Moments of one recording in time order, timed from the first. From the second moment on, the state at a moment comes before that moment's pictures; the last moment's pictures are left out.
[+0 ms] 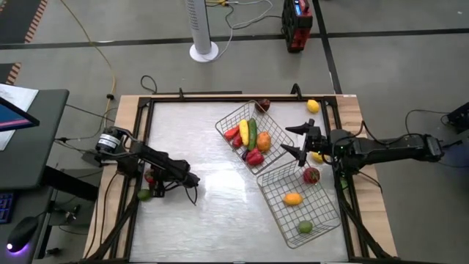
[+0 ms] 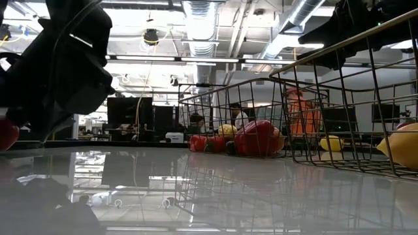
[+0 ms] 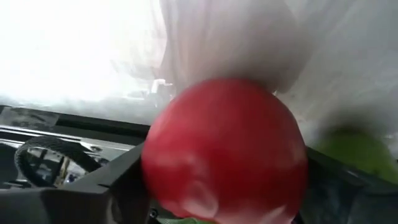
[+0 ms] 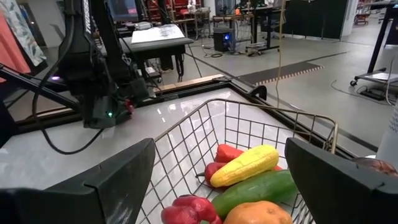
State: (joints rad) left arm -0.21 1.77 0.80 -1.33 0.05 -0.27; right arm -0.03 0.58 0.30 0.20 0.30 0.12
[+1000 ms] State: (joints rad) left arm -0.10 1.76 1.37 -0.43 0.14 0.13; right arm -0.04 0.58 0.30 0.18 0.30 0.17
